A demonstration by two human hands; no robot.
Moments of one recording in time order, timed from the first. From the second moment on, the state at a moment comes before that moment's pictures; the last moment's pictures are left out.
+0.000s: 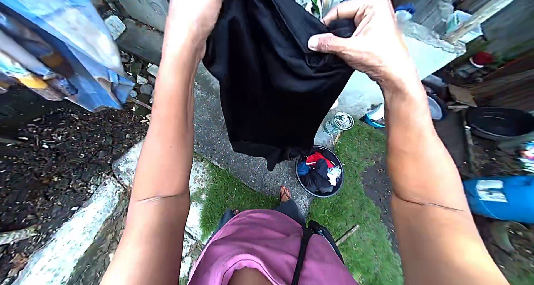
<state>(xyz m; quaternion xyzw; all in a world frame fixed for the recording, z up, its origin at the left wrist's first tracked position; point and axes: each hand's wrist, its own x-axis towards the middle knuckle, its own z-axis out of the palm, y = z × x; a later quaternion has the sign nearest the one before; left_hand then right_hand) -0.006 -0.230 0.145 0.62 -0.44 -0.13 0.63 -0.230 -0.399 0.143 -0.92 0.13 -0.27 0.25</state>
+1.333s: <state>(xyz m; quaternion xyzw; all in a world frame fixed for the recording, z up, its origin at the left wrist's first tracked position) 0.042 -0.051 -0.023 0.70 -0.18 0.03 0.69 -0.205 -0.451 0.062 -0.90 0.19 -0.21 0.33</state>
